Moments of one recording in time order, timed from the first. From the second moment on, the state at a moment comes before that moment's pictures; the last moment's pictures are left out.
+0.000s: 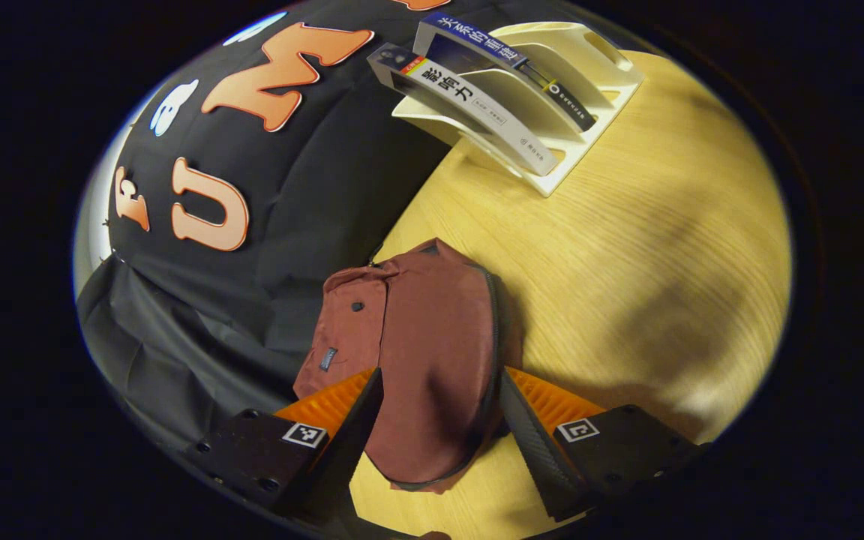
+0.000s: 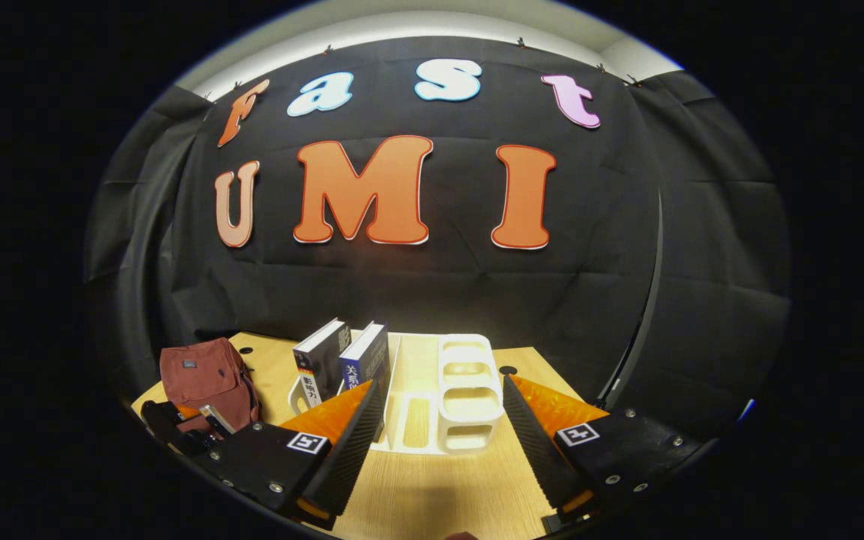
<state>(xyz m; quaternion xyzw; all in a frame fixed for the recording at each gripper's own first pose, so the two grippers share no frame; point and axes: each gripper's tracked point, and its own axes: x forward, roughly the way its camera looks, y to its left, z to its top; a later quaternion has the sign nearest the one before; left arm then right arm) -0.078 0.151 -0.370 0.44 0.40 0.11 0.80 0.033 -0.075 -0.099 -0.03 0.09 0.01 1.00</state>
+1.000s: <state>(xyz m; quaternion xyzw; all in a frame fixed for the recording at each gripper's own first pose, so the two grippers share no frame) -0.023 0.204 -0.314 0.40 0.44 0.08 0.80 0.063 -0.063 -0.095 -0.01 0.10 0.06 0.99</state>
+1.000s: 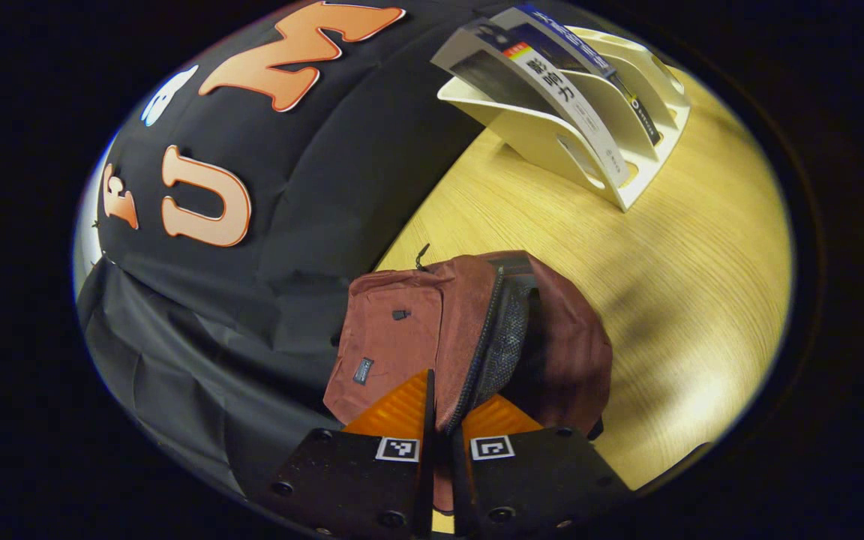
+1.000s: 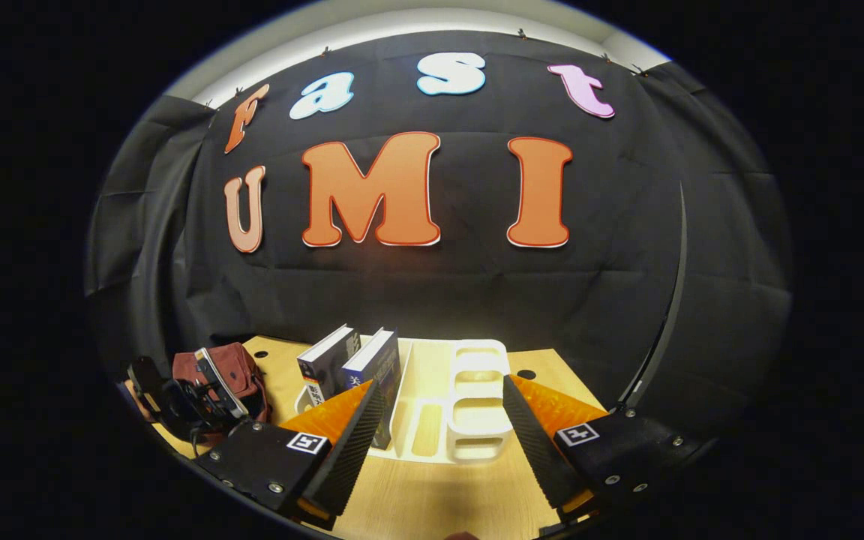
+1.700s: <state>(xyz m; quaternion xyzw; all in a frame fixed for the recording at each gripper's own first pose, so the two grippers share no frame) 0.028 0.276 -0.225 0.22 0.46 -0.21 0.83 0.097 0.085 -0.064 -0.15 0.17 -0.04 0.97</state>
